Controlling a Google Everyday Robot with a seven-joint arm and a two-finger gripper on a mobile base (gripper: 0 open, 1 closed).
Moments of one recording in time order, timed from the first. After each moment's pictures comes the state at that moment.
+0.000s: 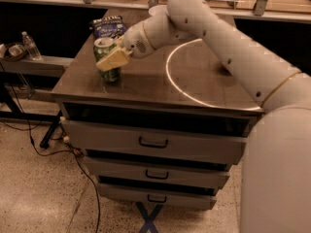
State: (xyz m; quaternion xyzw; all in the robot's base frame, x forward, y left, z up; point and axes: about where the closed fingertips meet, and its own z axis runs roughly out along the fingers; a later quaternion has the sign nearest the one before) arm 0.662 0.131 0.893 -0.58 0.63 0.36 0.36
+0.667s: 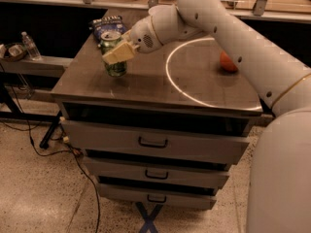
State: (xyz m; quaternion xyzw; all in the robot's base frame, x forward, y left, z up) arm 0.667 0.114 0.907 -0.56 0.65 0.36 0.38
